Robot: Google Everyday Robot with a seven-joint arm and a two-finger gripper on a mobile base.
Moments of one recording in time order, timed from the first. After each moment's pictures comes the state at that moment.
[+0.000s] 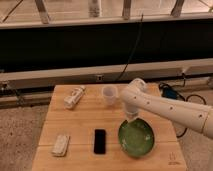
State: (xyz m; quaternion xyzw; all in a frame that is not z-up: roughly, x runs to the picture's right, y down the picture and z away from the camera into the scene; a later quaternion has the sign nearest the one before) arm 0.139 0.163 0.814 -0.31 -0.03 -0.15 0.94
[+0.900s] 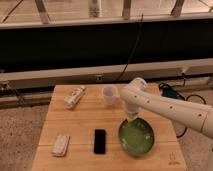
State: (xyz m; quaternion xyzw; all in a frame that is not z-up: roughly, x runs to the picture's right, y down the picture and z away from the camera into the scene) arm 0.140 0.159 0.816 -0.31 -0.03 -0.16 0.94
